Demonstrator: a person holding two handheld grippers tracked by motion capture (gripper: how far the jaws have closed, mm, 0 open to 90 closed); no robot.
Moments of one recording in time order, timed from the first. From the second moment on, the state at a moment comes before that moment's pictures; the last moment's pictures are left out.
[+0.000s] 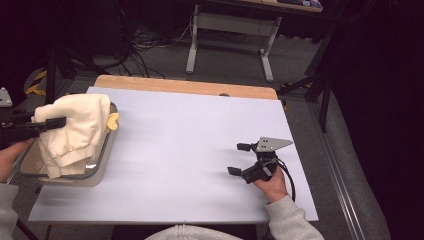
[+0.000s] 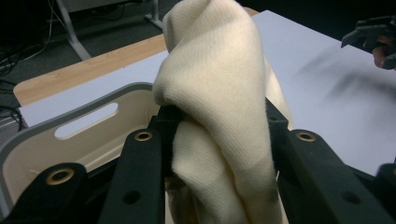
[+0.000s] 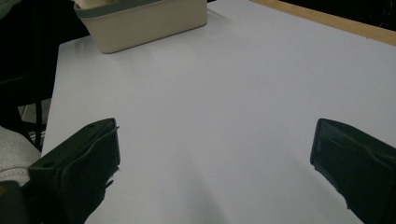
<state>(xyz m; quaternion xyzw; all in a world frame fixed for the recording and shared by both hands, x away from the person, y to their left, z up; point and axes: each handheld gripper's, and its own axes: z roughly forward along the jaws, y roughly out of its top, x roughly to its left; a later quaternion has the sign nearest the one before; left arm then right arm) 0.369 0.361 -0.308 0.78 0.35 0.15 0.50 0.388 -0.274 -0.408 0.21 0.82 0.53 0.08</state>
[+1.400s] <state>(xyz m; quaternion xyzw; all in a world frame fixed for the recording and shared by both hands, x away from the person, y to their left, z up) 0.417 0.371 -0.363 0.78 0.41 0.14 0.46 0.383 -0.279 -0.408 0.22 0.82 0.52 0.08</state>
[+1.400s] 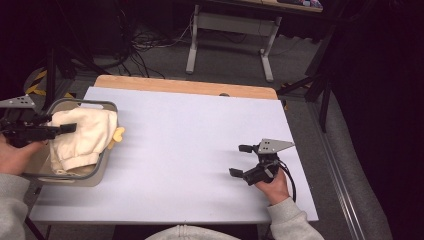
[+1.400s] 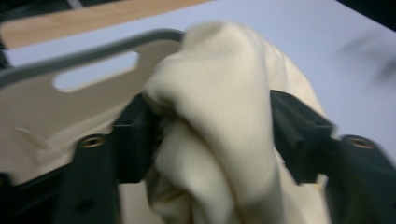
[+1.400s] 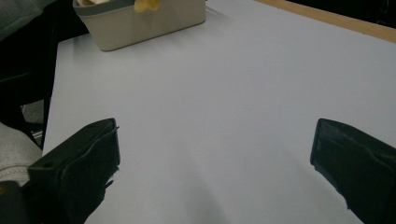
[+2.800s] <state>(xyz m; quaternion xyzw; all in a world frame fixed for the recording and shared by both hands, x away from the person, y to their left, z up) 0.388 0.306 -0.316 0.75 0.39 0.22 0.48 0.381 -0.284 -0.404 0.22 0.81 0.53 0.09</state>
